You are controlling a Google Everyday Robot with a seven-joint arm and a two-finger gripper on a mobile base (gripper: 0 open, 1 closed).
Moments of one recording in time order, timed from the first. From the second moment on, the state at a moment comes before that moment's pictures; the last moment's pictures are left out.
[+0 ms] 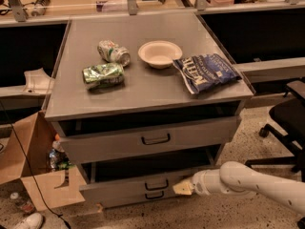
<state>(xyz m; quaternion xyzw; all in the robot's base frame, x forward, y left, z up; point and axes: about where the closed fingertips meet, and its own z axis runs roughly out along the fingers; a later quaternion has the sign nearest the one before) 0.500 -0.144 0.397 -0.25 0.90 0.26 0.24</state>
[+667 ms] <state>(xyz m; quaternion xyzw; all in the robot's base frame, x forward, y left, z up) 0.500 -0.143 0.397 -0.25 0.90 0.26 0.24</state>
